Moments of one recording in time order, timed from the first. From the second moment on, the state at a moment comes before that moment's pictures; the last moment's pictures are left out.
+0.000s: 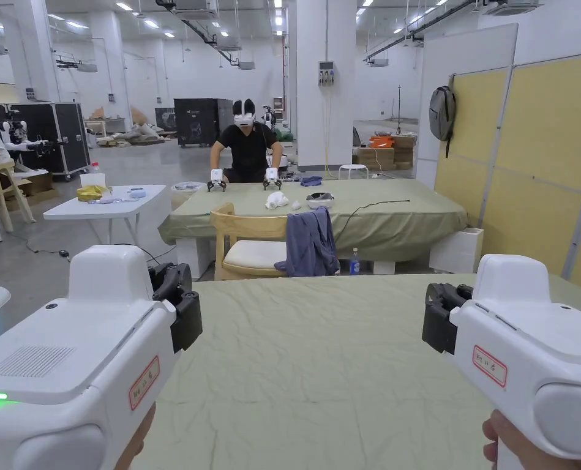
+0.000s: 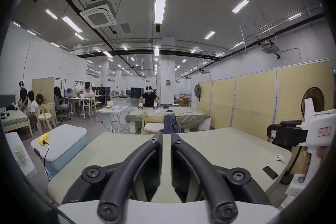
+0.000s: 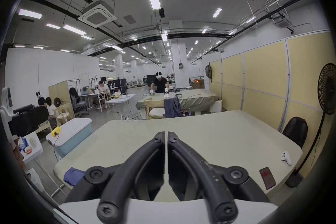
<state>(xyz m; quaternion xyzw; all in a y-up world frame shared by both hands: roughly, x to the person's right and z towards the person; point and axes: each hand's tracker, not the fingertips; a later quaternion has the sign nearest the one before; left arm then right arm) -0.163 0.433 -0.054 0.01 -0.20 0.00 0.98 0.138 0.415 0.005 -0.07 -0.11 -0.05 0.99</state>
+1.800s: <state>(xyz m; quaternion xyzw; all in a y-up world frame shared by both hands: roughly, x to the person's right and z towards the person) -0.170 0.439 -0.057 0.01 -0.19 -0.01 0.98 0.112 0.416 -0.006 -0.09 -0.14 -0.02 0.99</state>
